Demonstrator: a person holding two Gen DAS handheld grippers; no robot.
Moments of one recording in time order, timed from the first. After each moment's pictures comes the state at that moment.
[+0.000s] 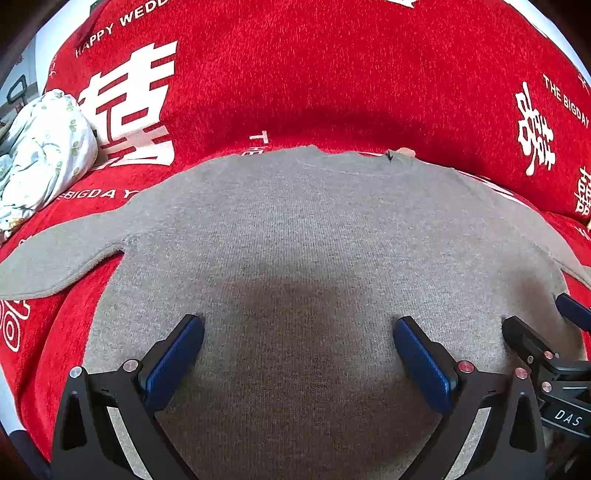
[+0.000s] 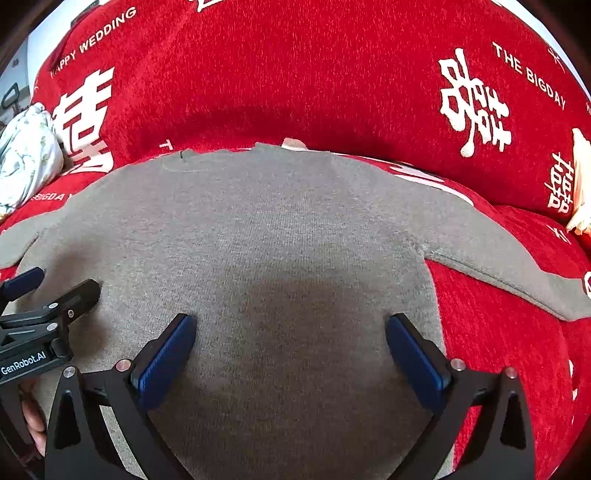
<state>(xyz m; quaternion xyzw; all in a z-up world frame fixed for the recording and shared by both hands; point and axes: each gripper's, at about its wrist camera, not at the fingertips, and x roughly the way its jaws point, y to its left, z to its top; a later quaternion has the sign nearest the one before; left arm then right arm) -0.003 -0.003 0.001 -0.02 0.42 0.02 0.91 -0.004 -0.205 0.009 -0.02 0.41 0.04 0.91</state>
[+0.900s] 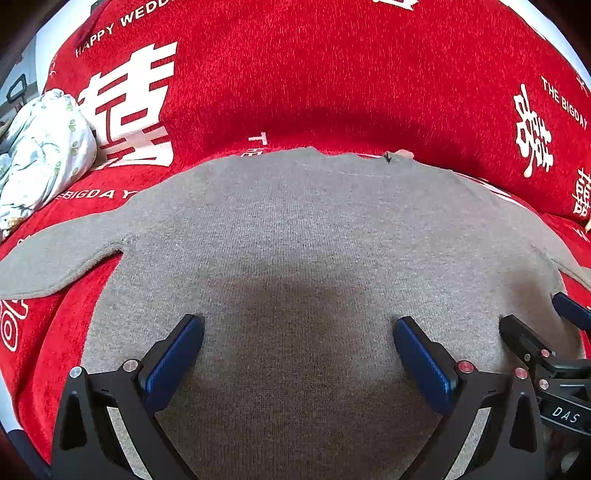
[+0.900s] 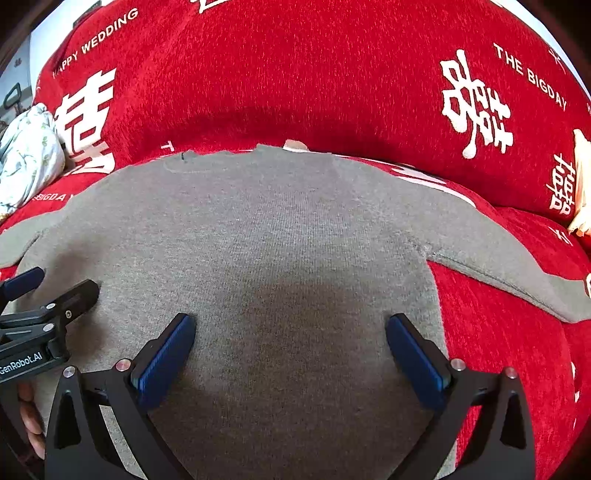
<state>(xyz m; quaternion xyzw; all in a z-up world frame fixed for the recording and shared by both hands) -0.006 -0.001 0.000 -0.02 0.42 0.01 0.91 -0.004 -0.206 0.008 -0.02 0.40 0.04 0.91</state>
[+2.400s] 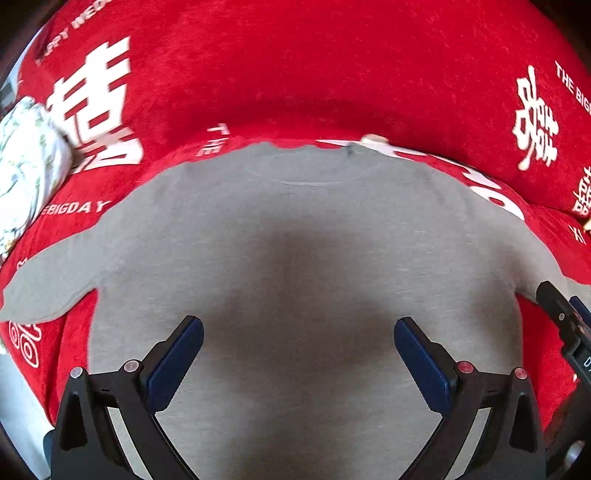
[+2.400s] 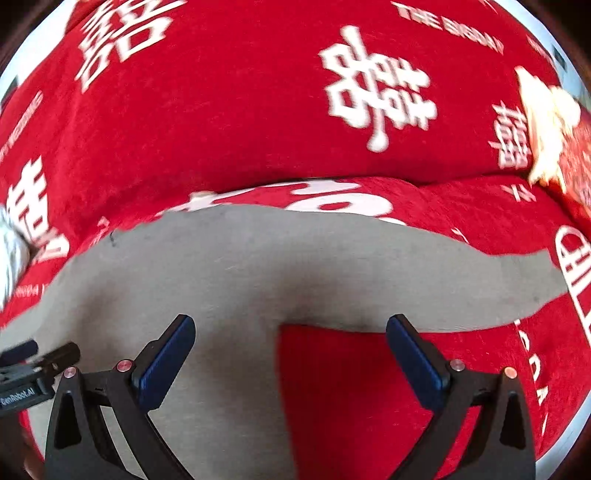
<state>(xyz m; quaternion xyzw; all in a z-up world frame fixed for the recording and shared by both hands) 0.053 -0.064 0.052 -0.01 0.53 0.00 0.85 0.031 -0.322 0.066 0.10 0.42 -0.05 0.90</state>
